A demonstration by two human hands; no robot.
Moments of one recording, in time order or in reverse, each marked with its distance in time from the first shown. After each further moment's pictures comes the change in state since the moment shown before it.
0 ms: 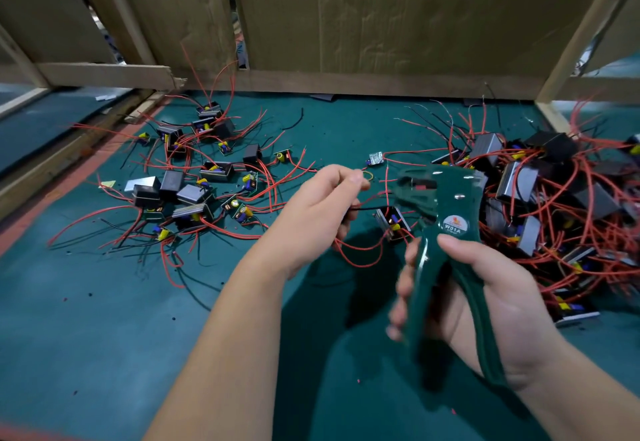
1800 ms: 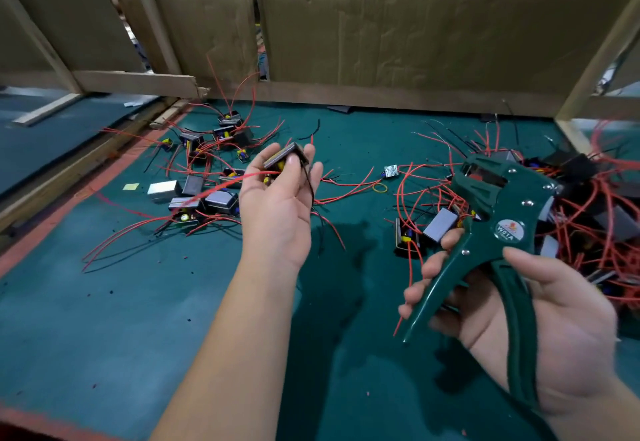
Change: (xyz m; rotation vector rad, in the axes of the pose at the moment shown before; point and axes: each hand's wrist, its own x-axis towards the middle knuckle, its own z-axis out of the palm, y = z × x) left_hand 0.011 0.010 -0.016 -1.014 0.576 0.119; right_hand 0.005 -0.006 -0.026 0.477 -0.311 -0.014
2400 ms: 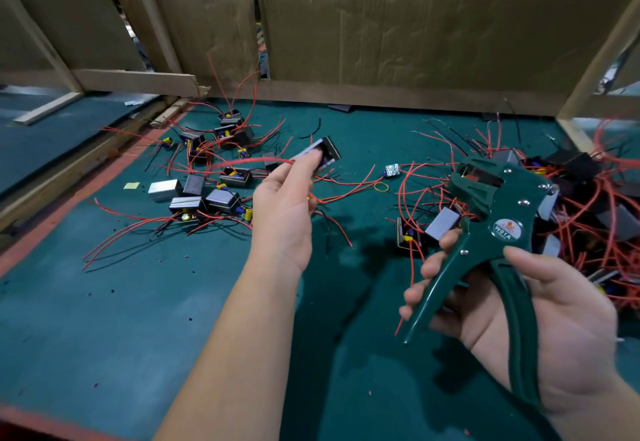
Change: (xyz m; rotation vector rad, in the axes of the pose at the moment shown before) left_hand -0.001 -0.003 -0.001 0.390 0.018 -0.038; right_hand 0.002 0.003 0.012 -0.360 0.113 -0.104
